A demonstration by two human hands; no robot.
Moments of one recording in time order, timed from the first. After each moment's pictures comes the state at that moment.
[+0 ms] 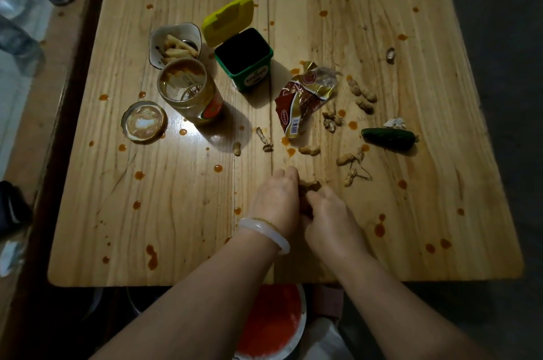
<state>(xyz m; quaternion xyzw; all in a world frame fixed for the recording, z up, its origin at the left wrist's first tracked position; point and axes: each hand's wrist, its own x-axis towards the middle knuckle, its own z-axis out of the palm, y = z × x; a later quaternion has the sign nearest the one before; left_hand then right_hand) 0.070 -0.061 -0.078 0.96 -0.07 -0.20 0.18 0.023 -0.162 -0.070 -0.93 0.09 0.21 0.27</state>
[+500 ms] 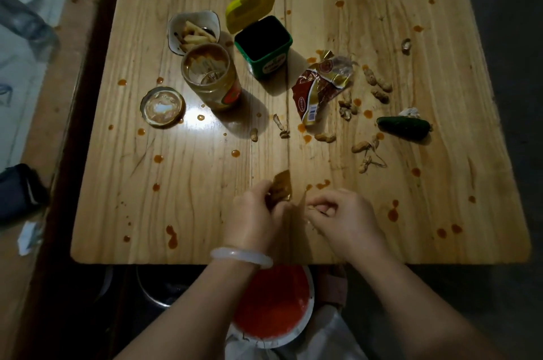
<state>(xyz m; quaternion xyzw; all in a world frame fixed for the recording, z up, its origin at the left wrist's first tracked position) 0.028 -0.005 -0.043 0.89 0.09 -0.23 0.37 0.009 -0.155 -0.043 -0.85 0.17 0.22 0.44</state>
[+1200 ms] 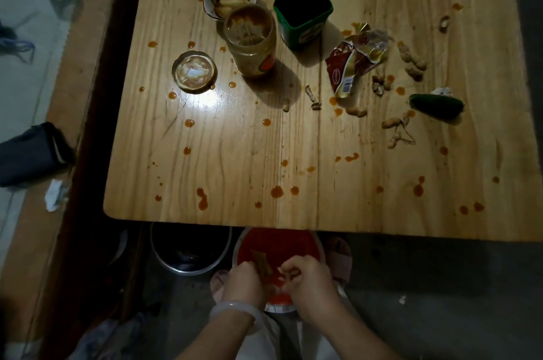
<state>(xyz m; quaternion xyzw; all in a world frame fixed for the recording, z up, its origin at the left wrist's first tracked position) -0.127 0.073 -0.132 0.81 0.20 -0.51 0.19 -0.122 -0.064 -0.098 -0.78 0.19 0.46 0.38</state>
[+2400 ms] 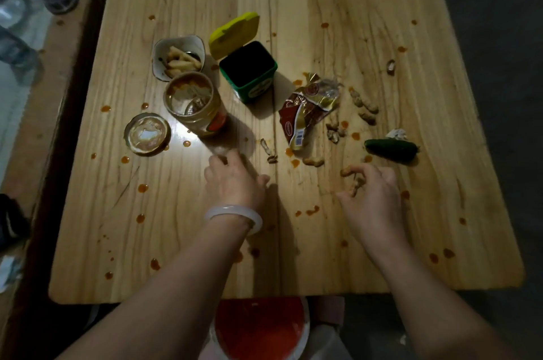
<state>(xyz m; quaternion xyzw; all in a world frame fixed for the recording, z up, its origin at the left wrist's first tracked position) 0.105 -0.008 -0.068 0.95 0.18 -0.15 0.18 0.052 -0.192 -0.054 -0.89 0.28 0.10 0.34</state>
